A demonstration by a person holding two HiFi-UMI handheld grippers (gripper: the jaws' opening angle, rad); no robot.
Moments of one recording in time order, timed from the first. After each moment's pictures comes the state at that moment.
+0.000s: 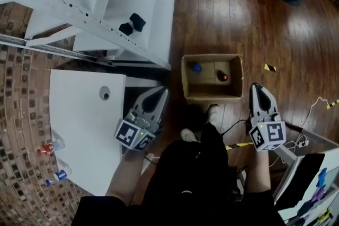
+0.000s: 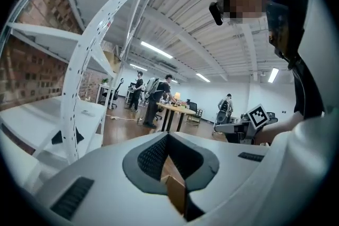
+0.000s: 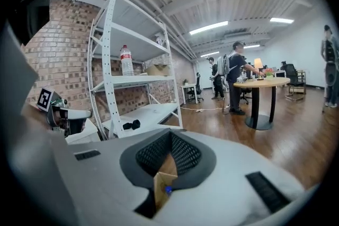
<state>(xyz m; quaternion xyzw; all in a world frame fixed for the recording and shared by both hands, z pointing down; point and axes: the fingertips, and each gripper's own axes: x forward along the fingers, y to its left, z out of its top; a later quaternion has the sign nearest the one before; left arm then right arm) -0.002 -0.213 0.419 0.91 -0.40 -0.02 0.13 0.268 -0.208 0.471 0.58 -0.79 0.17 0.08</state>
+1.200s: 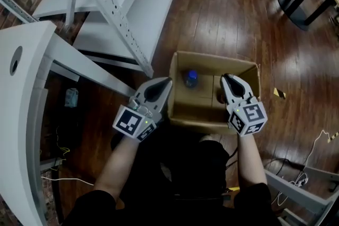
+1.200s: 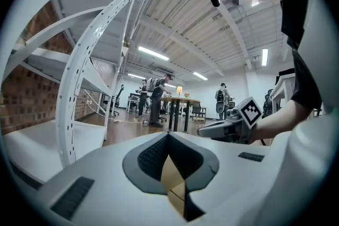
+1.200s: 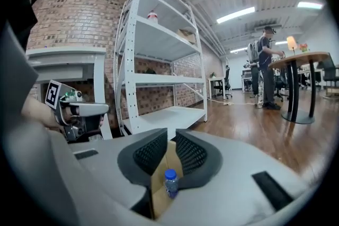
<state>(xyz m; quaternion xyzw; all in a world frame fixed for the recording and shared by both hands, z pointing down) -0.004 -0.253 0.818 0.91 -0.41 -0.06 0.04 0.162 -0.290 0.873 0.46 -0.88 0.10 0.11</state>
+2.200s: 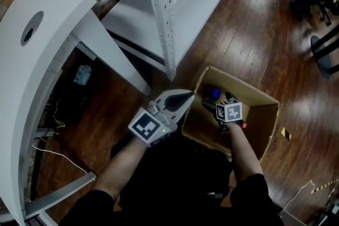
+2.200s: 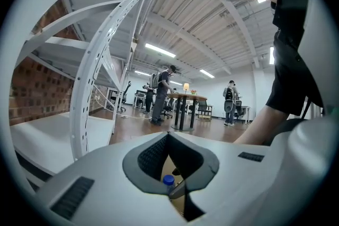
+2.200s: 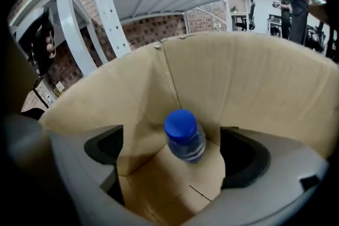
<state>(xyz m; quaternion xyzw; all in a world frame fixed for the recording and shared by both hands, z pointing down) -0.035 -0.273 0.854 0.89 -0.44 -0.05 0.03 0.073 -0.355 1.152 0.31 -0.83 0.27 0.37</state>
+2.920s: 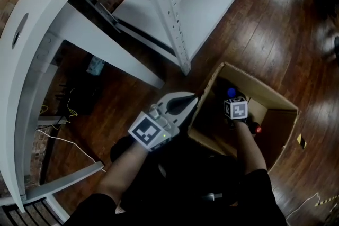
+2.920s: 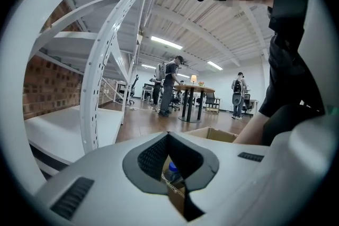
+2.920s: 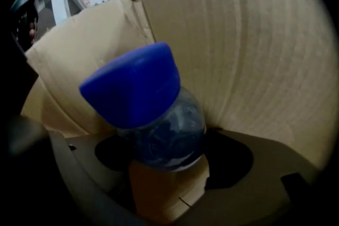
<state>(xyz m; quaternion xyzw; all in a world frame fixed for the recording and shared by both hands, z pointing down) -0.040 -0.273 0.891 0.88 -0.48 -0.01 0.05 0.068 -0.376 1.236 0.31 -0.83 0.26 0.39</state>
